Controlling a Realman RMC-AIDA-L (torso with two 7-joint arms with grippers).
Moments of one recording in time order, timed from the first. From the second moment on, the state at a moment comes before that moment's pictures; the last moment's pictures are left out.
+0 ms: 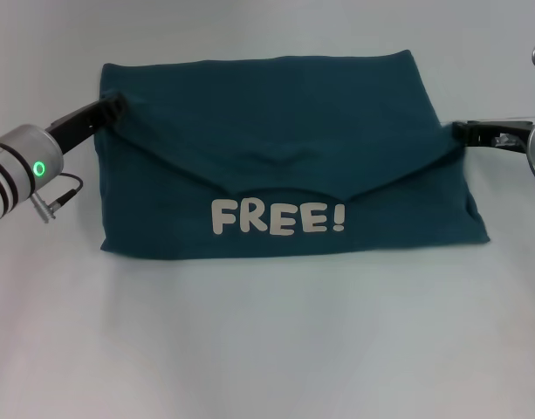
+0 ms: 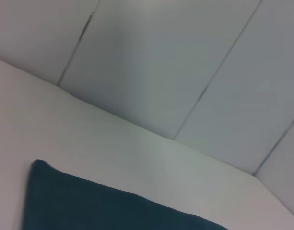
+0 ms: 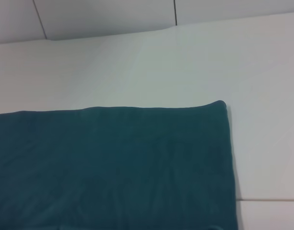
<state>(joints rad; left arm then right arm) -0.87 -2.13 0.37 0.37 1.75 0.67 -1.57 0.84 1.98 -0.46 -0.37 -2.25 -0.54 1.80</state>
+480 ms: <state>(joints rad) -0.87 -2.13 0.36 0.39 1.69 0.59 -1.54 0.82 1.99 -0.46 -0.44 -2.21 -0.55 1.80</state>
